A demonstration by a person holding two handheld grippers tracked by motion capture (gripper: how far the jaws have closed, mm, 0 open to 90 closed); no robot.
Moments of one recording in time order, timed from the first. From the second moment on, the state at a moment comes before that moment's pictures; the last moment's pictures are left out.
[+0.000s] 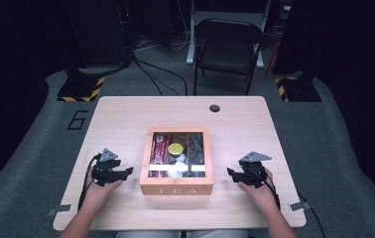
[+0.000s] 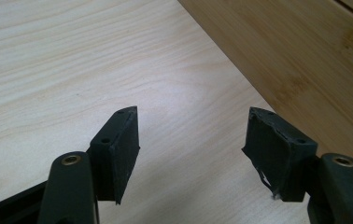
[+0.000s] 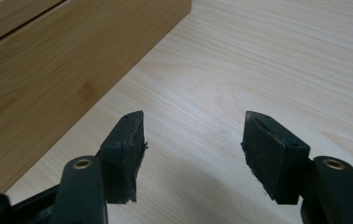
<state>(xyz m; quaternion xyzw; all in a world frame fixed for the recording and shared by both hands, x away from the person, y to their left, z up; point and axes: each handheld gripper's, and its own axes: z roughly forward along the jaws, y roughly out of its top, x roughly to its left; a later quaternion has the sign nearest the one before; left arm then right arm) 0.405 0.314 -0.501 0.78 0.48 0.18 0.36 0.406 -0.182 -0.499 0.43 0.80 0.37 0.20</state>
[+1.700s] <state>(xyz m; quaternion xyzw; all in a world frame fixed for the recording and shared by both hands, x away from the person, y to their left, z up) 0.360 0.297 -0.441 0.79 0.44 0.14 0.42 0.351 -0.137 -0.424 0.36 0.81 0.43 0.18</state>
